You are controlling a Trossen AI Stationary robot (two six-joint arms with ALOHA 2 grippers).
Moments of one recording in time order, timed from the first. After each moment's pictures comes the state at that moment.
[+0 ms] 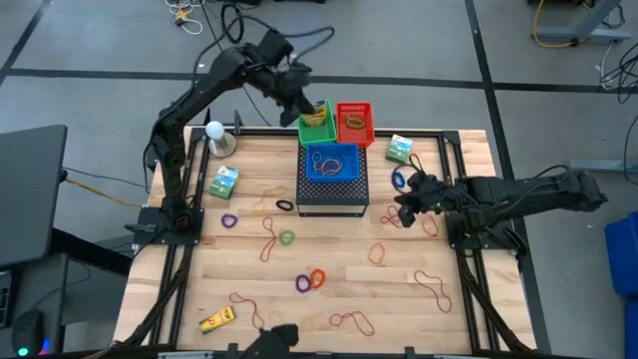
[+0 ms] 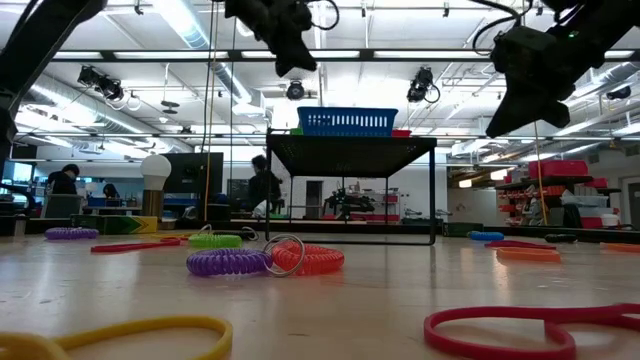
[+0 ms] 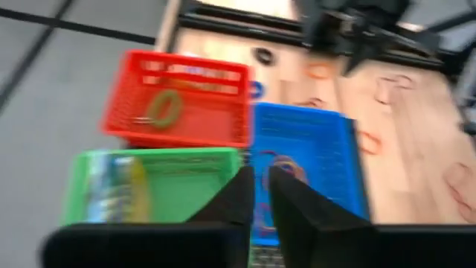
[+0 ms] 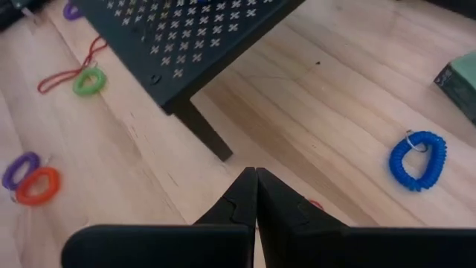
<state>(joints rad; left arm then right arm) 0.67 1.88 2.21 -1.15 0.49 0.38 0.02 0.81 0.61 -0.63 0.32 0.69</state>
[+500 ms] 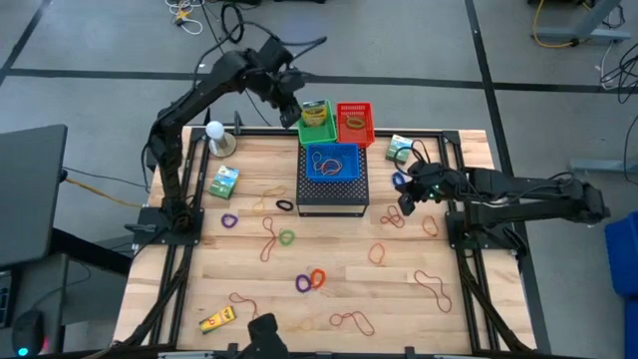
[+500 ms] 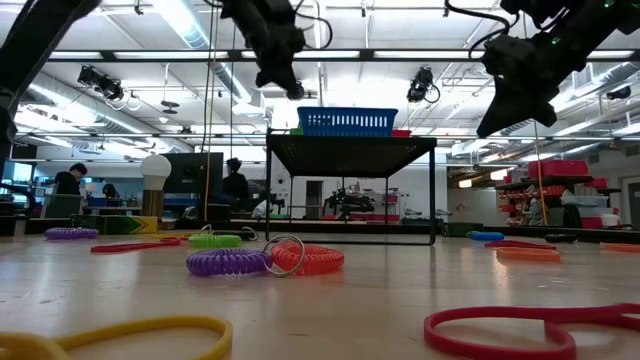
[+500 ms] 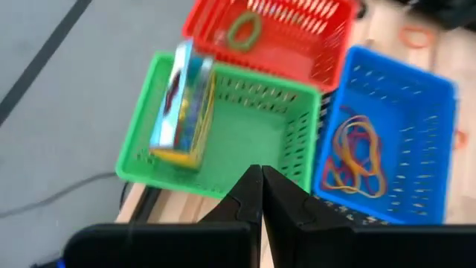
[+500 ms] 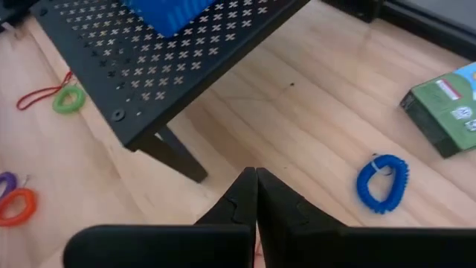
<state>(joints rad) 0.67 1.85 2.09 -1.17 0.21 0.22 -0.17 0.81 0.64 -0.62 0.22 0.53</state>
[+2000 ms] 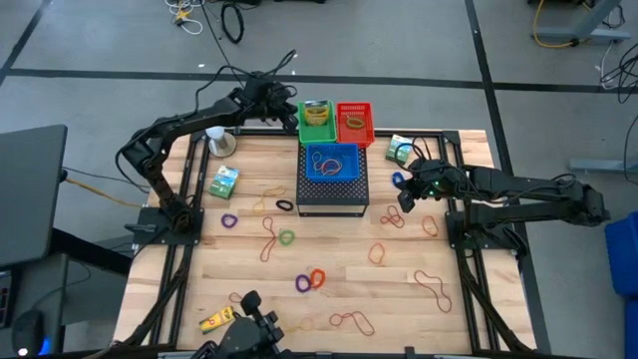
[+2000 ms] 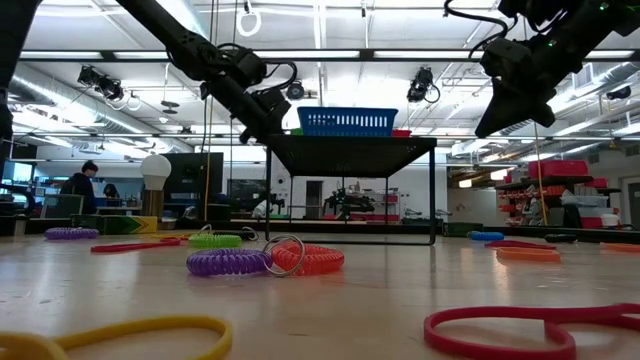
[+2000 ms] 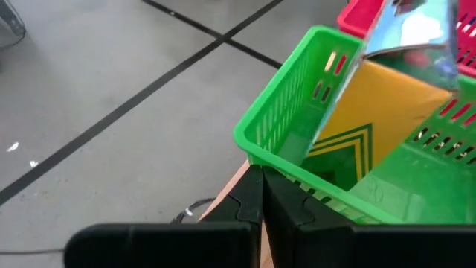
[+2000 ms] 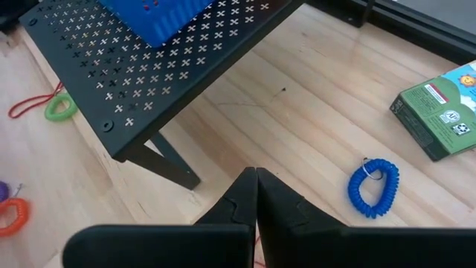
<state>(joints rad) 0.81 1.66 1.22 -0.08 0.16 0.10 -0.21 0.81 0.64 -0.62 0.21 0.52</state>
